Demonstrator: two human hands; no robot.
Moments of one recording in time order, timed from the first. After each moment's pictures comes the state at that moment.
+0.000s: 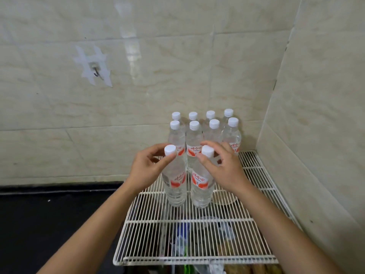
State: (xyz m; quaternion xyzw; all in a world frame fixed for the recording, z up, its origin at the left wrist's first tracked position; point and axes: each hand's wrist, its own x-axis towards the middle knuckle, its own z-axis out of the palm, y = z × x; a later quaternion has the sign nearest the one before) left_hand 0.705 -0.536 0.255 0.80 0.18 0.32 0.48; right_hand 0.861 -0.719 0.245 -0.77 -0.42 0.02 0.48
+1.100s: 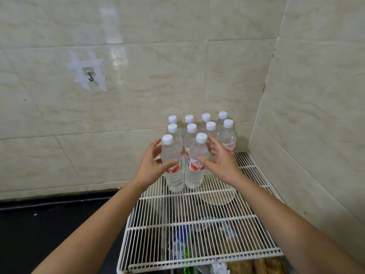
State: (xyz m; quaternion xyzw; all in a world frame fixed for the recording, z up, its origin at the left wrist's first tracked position) left_hand 0.730 -0.500 0.230 0.77 0.20 0.24 0.55; right_hand 0.879 -0.695 0.231 -0.77 -0.36 0.10 0.52
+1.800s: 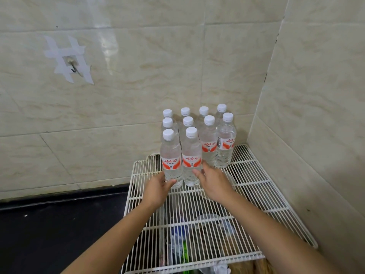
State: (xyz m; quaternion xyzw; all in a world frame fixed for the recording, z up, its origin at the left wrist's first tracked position) left_hand 0.740 -0.521 0.150 0.84 0.29 0.12 0.43; right_hand 0.869 -0.683 0.162 -0.88 -0.38 0.06 0.29
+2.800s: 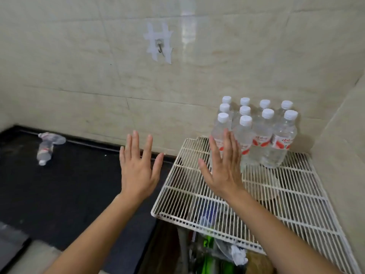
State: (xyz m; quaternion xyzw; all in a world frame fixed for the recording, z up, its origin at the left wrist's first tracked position) left_hand 0.567 -0.537 0.202 0.85 0.42 0.32 -0.02; right_hand 0.789 -0.652 0.179 -0.71 -0.57 -0.24 0.33
